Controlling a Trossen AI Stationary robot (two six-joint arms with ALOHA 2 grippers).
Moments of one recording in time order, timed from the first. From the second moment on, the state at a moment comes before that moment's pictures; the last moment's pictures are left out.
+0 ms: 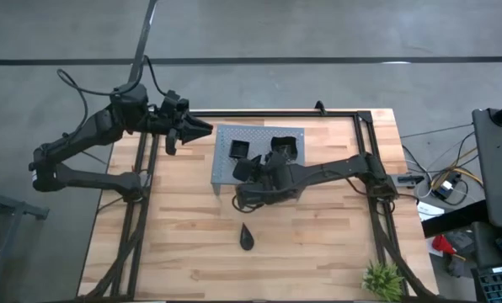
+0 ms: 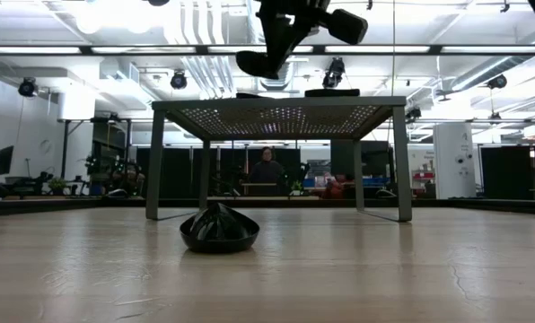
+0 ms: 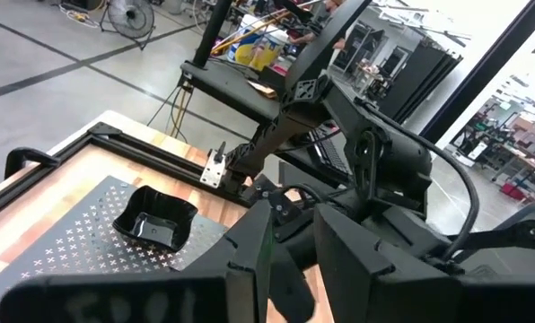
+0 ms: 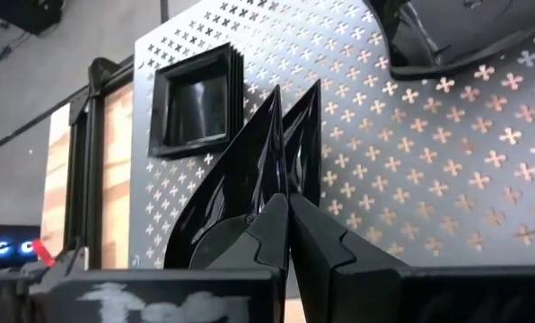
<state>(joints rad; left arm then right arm) 0.38 0.95 1.26 -0.40 0.43 -0.39 0.20 2.11 2.11 -1.33 0.74 2.05</state>
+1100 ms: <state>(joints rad) 0.38 0.95 1.25 -0.43 0.43 -0.39 0.14 2.11 2.04 -1.25 0.70 1.96</state>
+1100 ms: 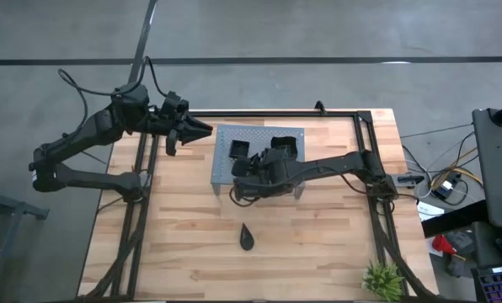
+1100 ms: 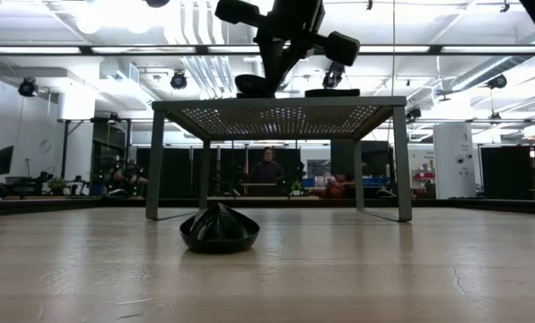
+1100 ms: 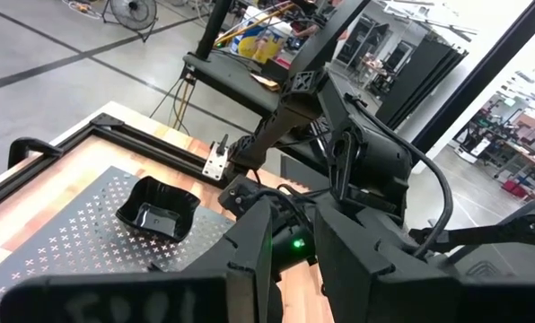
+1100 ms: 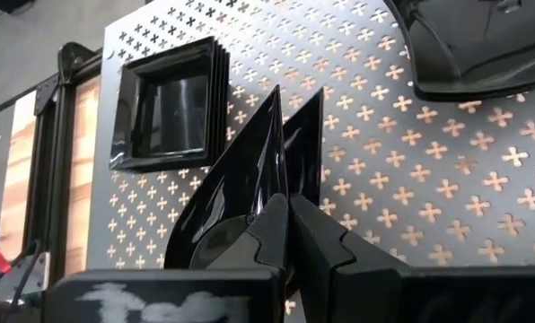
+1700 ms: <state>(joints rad) 0.38 0.94 1.25 -0.43 0.43 -0.39 0.15 2.11 2.06 -1.24 0.71 1.89</state>
